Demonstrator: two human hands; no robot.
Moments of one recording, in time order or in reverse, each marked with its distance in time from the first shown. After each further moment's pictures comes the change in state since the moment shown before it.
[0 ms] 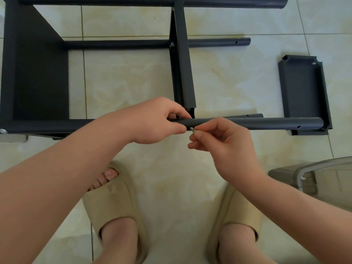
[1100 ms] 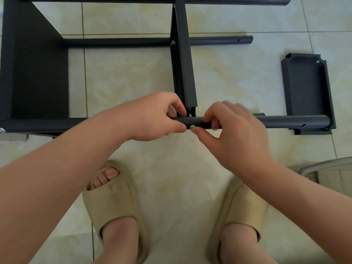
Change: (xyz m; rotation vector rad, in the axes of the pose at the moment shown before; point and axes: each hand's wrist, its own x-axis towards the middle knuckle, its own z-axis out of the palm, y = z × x) left_hand 0.000 -0.001 -0.005 -0.041 0.034 -0.058; right_hand 0.014 -0.018 -0.006 -1.037 0.126 -0.521
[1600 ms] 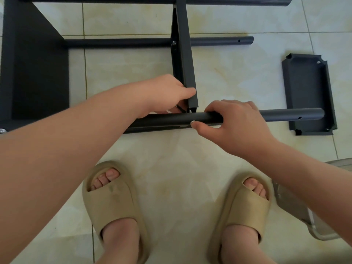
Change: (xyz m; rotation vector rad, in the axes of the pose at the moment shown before) left_hand 0.046 0.014 -0.009 -0.151 0.070 -0.100; right_hand 0.028 0.022 0.006 -0.061 -0.222 0.026
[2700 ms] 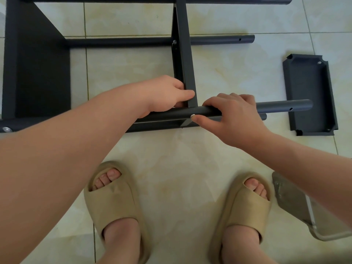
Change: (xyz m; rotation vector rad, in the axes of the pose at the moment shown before) left_hand 0.006 -0.007 -0.004 0.032 0.022 0.013; right_hand 0.017 0.015 0.012 -0.044 -0.007 -0.043
